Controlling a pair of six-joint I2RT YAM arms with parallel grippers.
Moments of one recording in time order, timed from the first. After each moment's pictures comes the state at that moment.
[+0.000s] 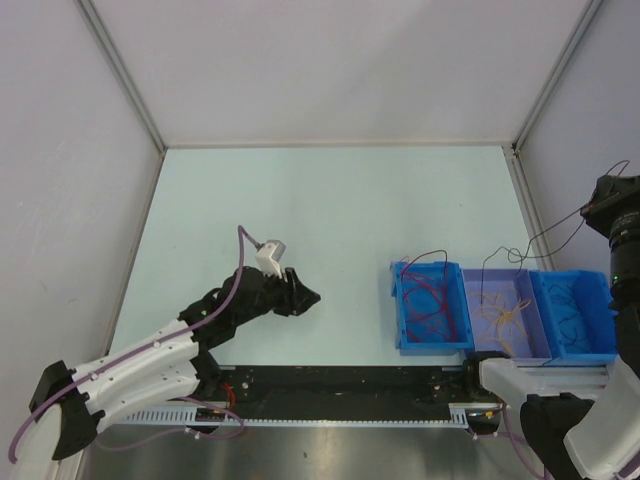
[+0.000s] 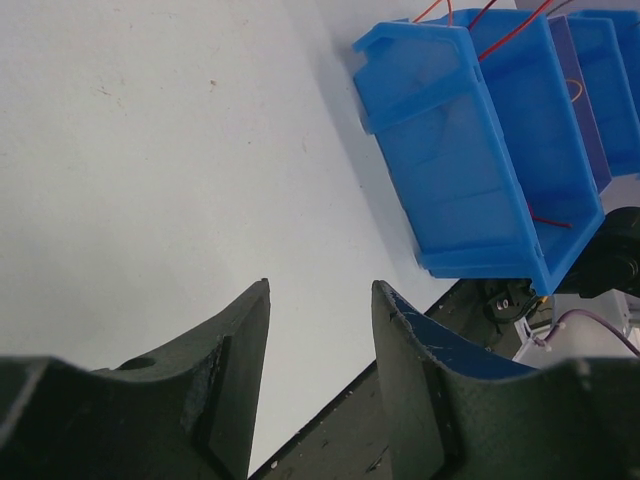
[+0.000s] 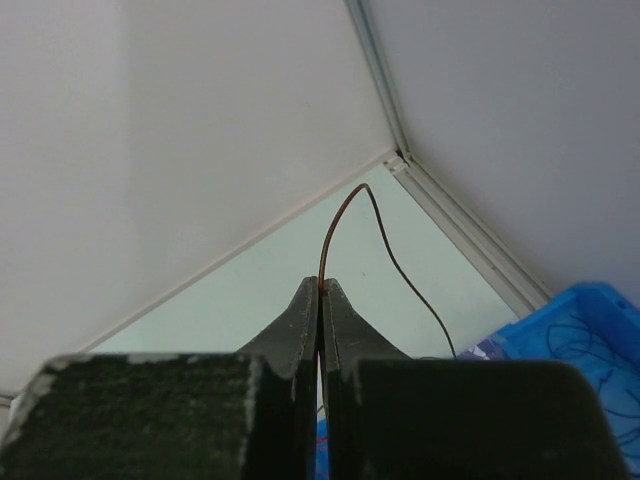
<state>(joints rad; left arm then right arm) -0.85 0.78 0.43 -0.08 0.02 -0.71 0.04 1.06 2.25 -1.24 0.42 0.41</state>
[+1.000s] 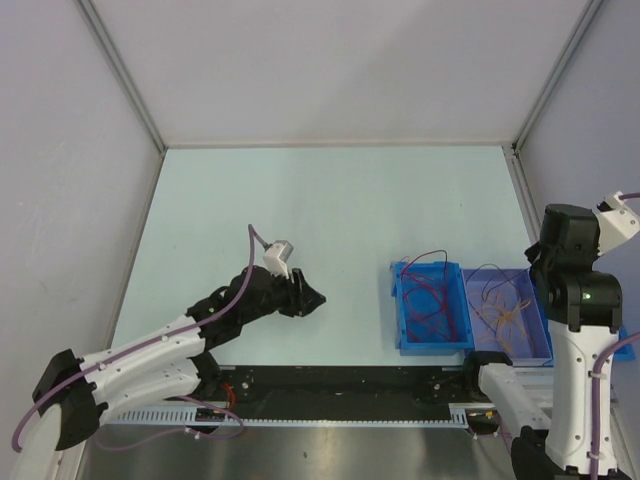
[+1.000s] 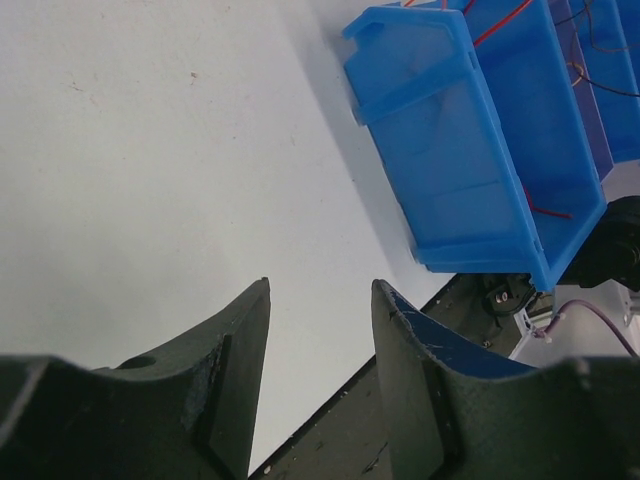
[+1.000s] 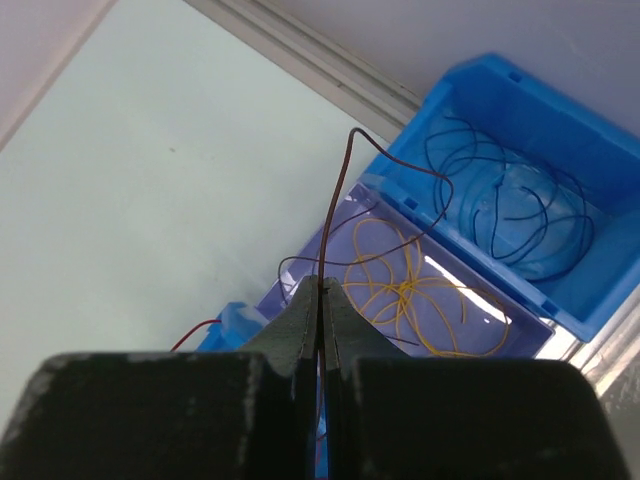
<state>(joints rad) -0.88 0.85 0.45 -0.05 0.02 -0.71 -0.02 0.83 1.36 -1.16 0.58 0.63</state>
